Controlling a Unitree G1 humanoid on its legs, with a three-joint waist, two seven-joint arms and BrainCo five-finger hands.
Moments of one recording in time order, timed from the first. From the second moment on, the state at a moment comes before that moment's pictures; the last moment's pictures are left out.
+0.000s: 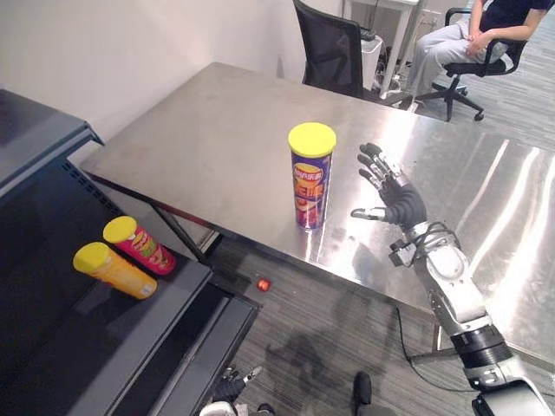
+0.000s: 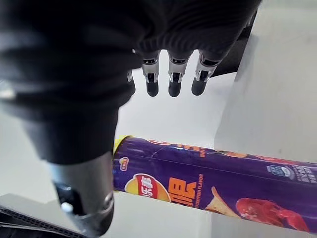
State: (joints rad) left arm 0.07 0.05 0.19 1.05 -0.02 -0.15 0.02; right arm -0.36 -0.35 0.19 0.03 0.32 -0.21 0.15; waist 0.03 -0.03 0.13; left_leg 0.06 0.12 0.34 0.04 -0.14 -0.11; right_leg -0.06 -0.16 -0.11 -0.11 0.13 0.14
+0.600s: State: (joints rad) left arm 0.07 0.05 0.19 1.02 -0.03 -0.15 0.02; right arm -0.41 -0.33 0.21 0.14 0.31 -0.19 0.11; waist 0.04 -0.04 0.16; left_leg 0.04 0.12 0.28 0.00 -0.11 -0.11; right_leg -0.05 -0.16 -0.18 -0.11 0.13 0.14
